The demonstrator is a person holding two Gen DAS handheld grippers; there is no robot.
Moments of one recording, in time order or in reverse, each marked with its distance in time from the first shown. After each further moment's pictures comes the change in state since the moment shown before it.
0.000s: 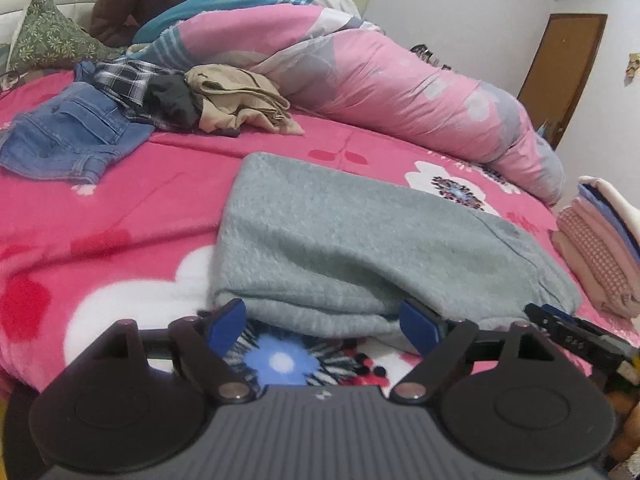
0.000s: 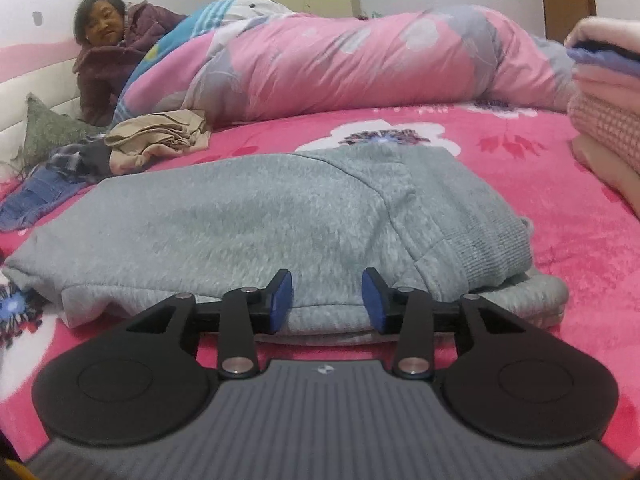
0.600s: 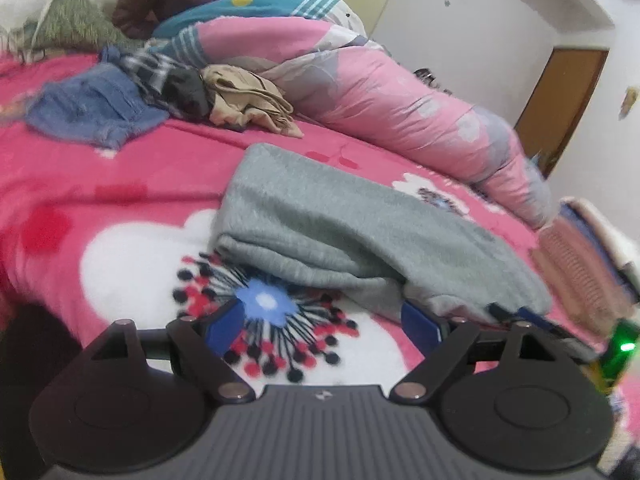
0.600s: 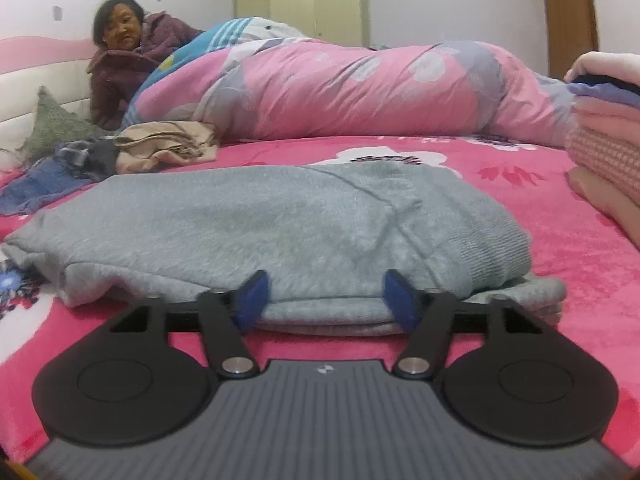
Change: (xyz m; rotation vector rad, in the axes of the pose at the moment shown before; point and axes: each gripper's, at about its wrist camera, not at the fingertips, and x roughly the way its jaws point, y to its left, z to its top) left arm -0.043 -0.001 -0.035 -0.090 -0.054 -0.047; right arm -0.008 0.011 -0.014 -0.064 -0.068 0.000
